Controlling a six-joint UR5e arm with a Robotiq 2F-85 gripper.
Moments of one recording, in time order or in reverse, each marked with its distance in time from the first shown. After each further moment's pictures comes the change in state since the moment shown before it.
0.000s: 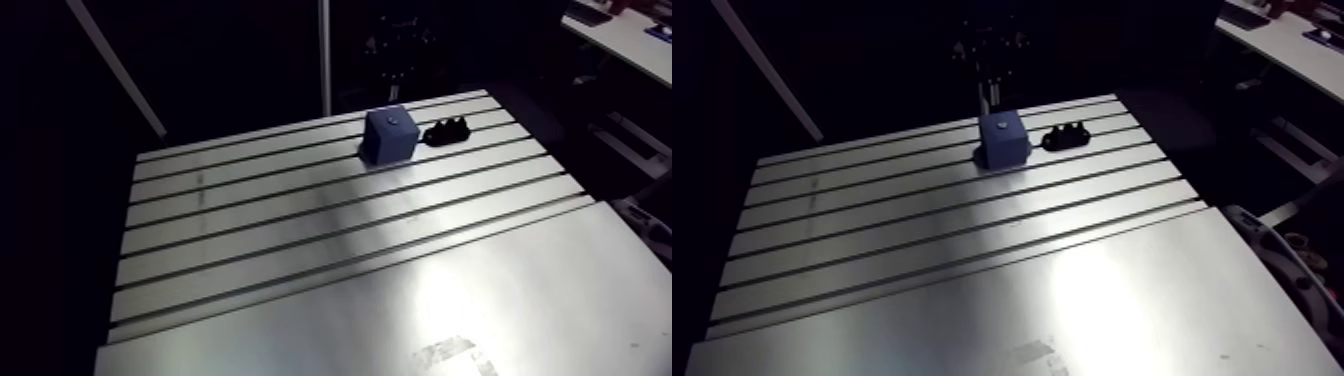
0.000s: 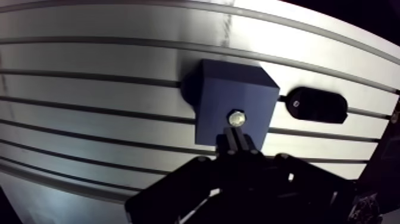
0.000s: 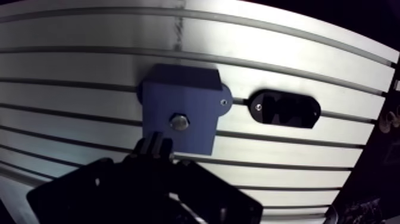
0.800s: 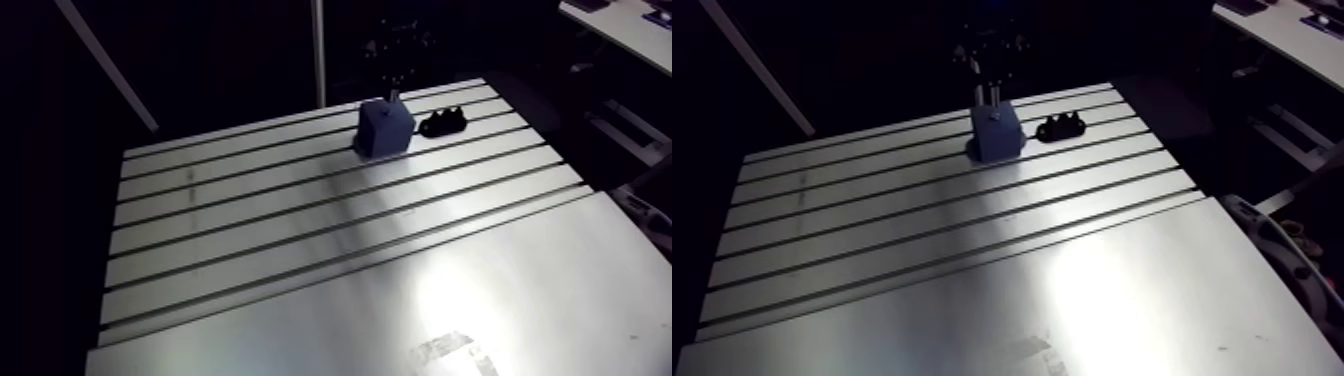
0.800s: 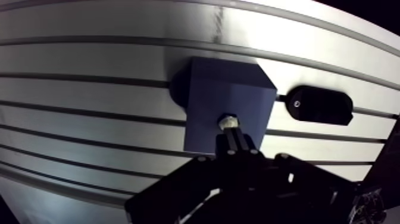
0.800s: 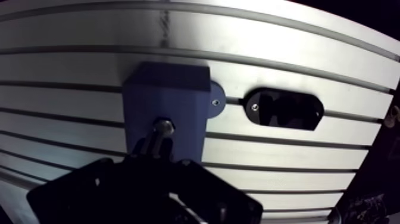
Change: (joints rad) arm -0.019 0.031 0.010 -0.011 -0.003 -0.002
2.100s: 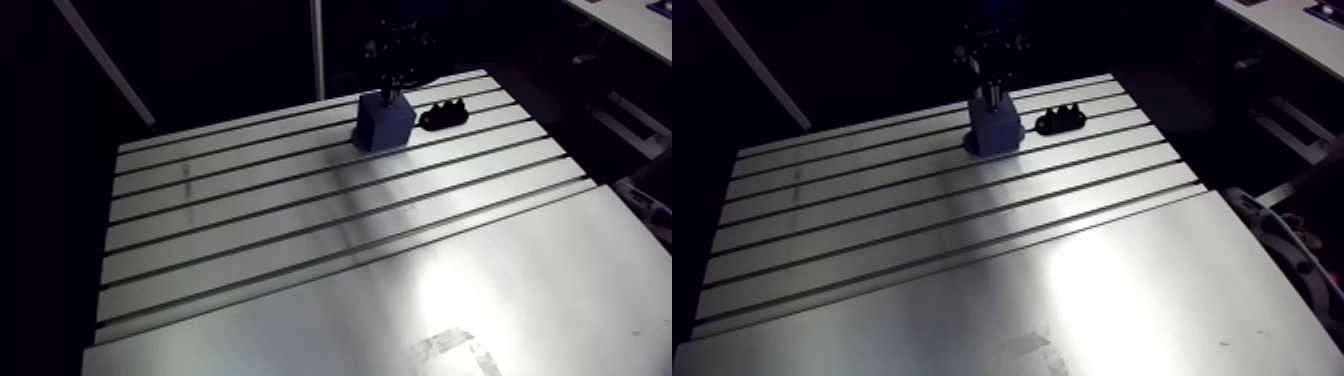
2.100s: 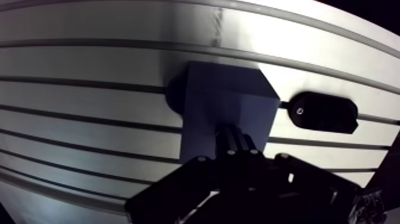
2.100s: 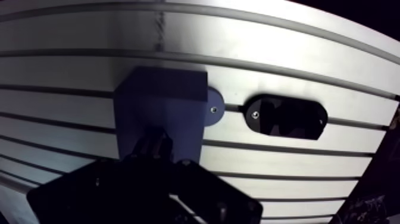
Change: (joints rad) arm -0.004 0.023 0.006 -0.022 0.002 -0.009
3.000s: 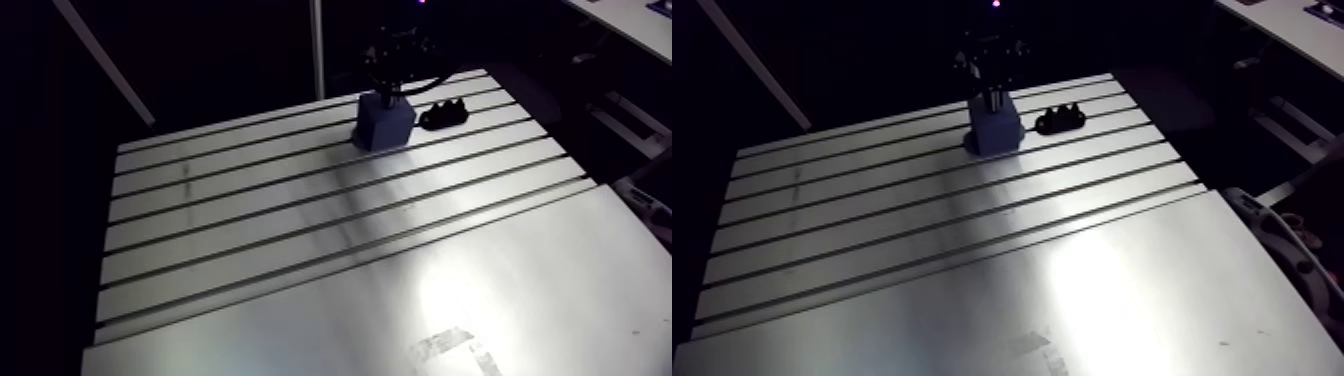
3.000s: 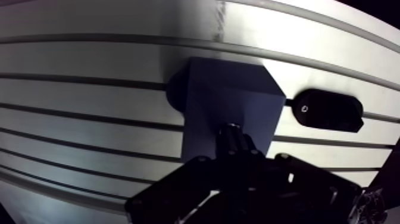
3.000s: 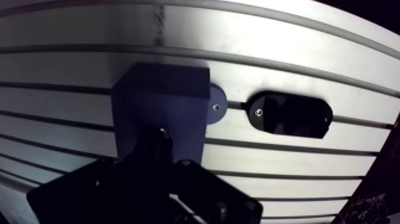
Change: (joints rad) arm -0.001 0.001 0.014 -0.003 -0.003 0.000
